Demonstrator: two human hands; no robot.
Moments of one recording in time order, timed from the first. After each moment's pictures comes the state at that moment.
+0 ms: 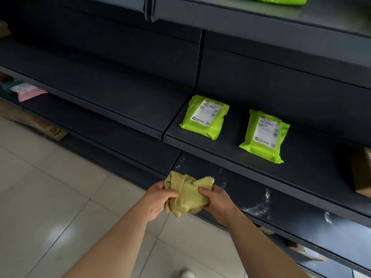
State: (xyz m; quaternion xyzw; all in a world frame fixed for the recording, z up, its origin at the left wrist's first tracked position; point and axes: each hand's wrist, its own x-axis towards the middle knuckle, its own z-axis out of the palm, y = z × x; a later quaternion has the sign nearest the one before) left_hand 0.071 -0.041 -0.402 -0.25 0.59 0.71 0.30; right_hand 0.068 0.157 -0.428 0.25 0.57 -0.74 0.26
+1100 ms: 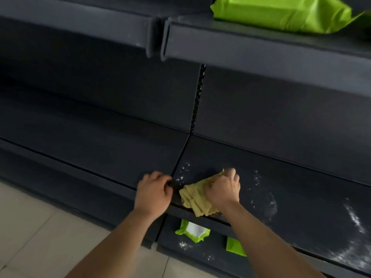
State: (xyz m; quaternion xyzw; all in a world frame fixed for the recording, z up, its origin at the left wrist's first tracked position) left_hand -0.145 -0.074 -0.801 0.08 0.97 0.22 -0.04; right_hand -0.144 0.126 -0.769 0.17 0.97 -0.15 0.05
